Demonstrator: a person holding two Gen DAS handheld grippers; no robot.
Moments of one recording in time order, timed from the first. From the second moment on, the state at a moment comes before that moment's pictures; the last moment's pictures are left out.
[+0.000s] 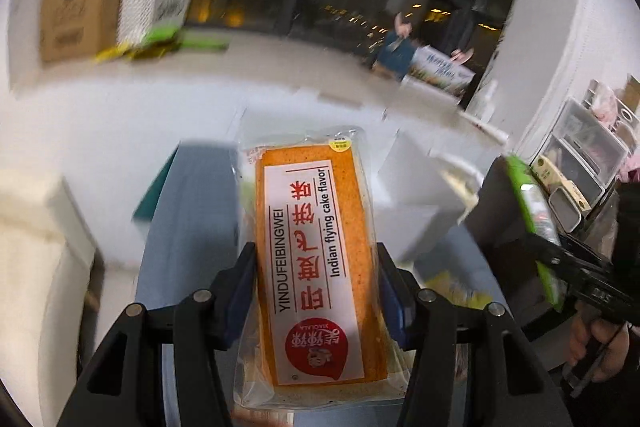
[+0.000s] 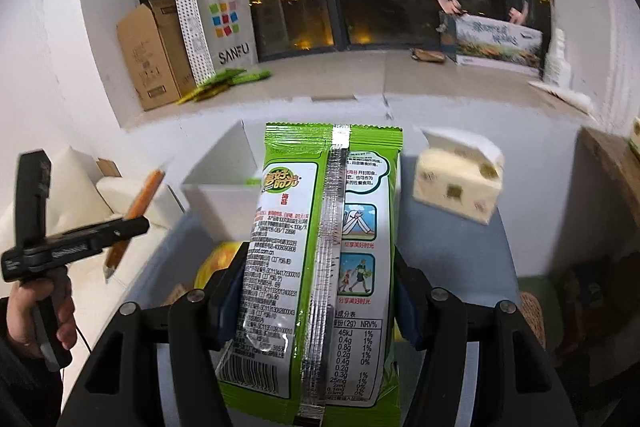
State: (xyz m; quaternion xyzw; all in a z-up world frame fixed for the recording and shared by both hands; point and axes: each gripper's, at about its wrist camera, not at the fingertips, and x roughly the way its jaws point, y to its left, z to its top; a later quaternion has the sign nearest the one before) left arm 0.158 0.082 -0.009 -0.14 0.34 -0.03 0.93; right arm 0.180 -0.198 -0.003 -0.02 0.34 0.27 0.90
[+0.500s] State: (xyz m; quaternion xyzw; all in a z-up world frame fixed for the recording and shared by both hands) left arm 0.333 0.055 -0.028 -0.07 0.39 -0.04 0.92; right arm 0.363 -0.138 -0.016 -0.03 0.40 0.27 0.87
